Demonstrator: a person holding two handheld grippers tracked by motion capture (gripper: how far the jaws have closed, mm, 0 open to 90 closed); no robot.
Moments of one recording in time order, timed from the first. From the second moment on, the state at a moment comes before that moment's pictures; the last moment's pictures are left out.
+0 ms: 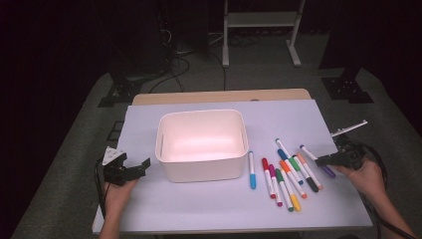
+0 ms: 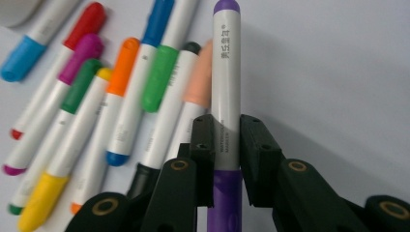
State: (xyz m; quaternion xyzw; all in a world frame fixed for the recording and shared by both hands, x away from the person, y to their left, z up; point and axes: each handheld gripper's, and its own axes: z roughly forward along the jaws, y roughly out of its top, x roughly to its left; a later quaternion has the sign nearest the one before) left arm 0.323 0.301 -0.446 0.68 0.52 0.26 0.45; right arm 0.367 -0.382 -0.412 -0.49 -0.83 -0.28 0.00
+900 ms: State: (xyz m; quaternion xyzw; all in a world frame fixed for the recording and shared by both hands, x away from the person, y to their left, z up) left arm 0.322 0.302 -0.445 0.68 0.53 0.26 0.45; right arm 0.362 -0.291 -0.298 -0.33 -0.88 -0.34 0.07
